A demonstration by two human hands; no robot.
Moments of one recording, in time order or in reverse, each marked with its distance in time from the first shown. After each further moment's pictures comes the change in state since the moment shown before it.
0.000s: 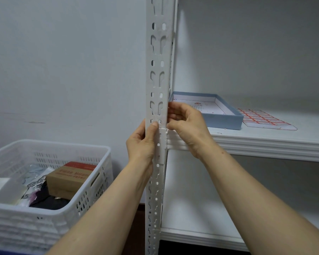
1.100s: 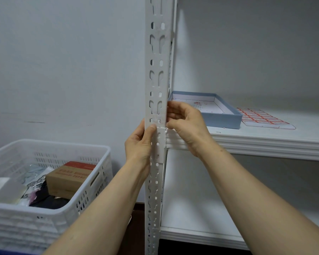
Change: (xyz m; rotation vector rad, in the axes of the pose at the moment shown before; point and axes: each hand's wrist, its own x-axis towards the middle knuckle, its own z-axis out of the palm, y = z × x) left_hand 0.002 -0.003 -0.006 -0.037 -0.029 -0.024; right_hand 0.002 0.001 0.001 -0.010 0.009 0.019
